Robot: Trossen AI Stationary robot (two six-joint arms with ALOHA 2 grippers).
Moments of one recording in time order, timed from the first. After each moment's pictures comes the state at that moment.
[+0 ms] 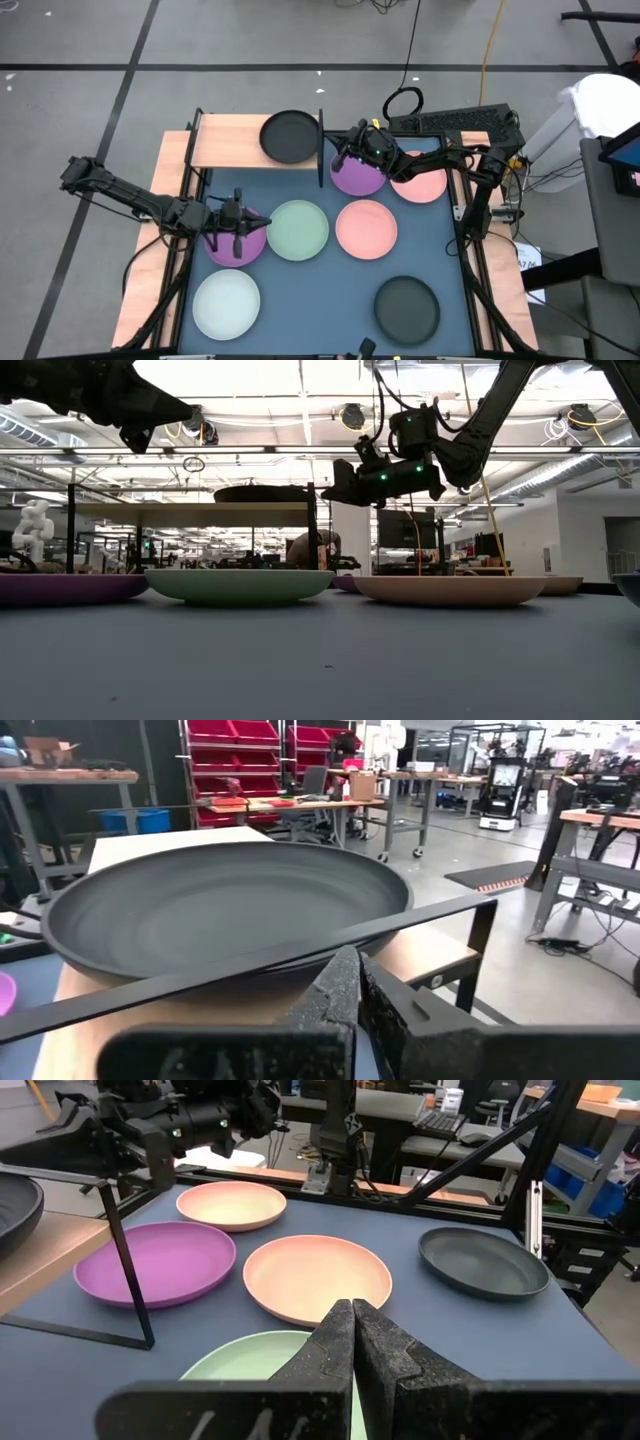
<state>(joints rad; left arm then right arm) -0.33 0.77 0.34 0.24 -0.39 -0.18 -0.49 1.83 0.83 0.97 0.05 0.00</state>
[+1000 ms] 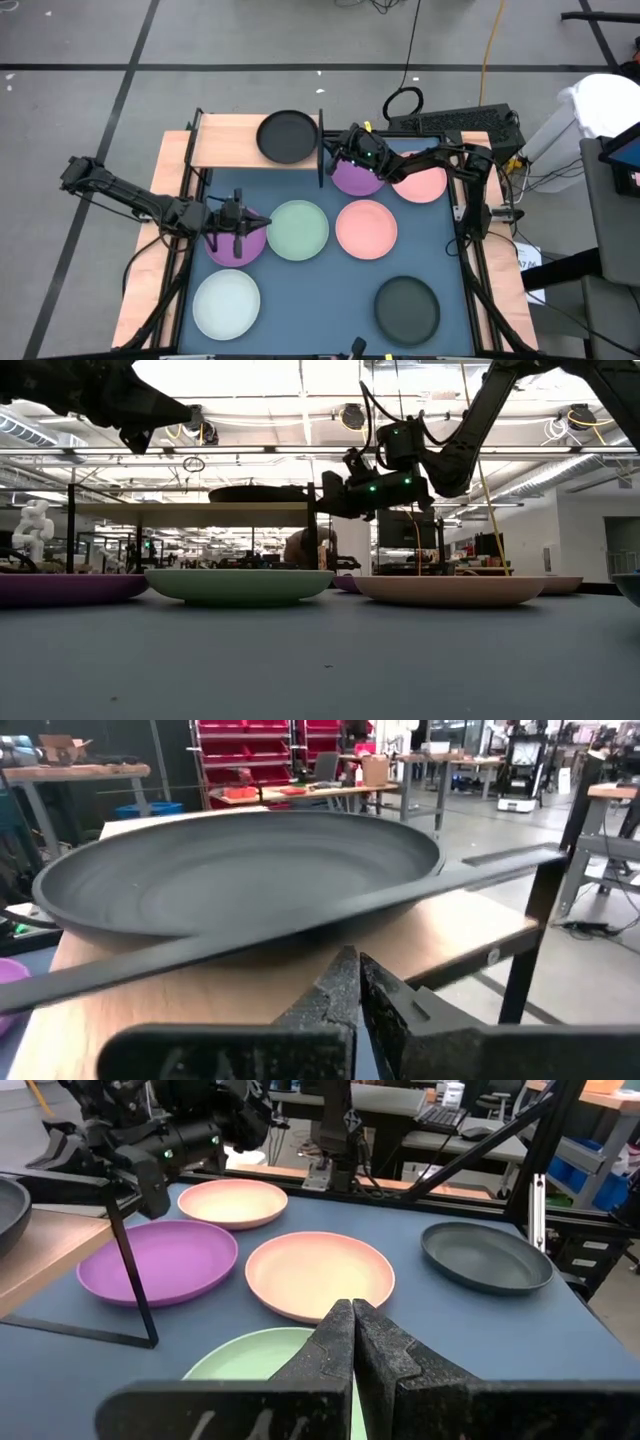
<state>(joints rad) -0.34 0.77 0.34 0.22 -0.39 -0.17 -0.47 1.93 0.89 0.98 0.03 0.03</state>
